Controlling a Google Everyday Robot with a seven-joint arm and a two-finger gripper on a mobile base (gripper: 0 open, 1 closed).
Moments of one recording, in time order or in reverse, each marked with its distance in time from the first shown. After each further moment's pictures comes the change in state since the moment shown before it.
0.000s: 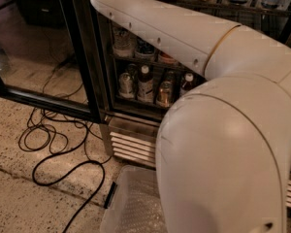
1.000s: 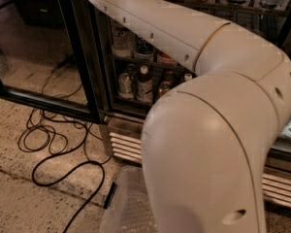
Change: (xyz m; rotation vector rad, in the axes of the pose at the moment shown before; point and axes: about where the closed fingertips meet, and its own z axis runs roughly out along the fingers) arm -0.002 -0.013 0.010 0.058 0.026 0.024
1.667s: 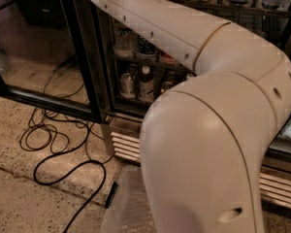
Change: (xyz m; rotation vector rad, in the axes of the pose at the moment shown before) arm -0.001 -0.003 0.001 0.016 0.008 0.008
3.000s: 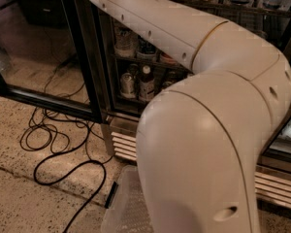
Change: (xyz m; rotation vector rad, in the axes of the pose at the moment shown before) arm 0.000 0.002 0.001 0.020 0.005 0.015
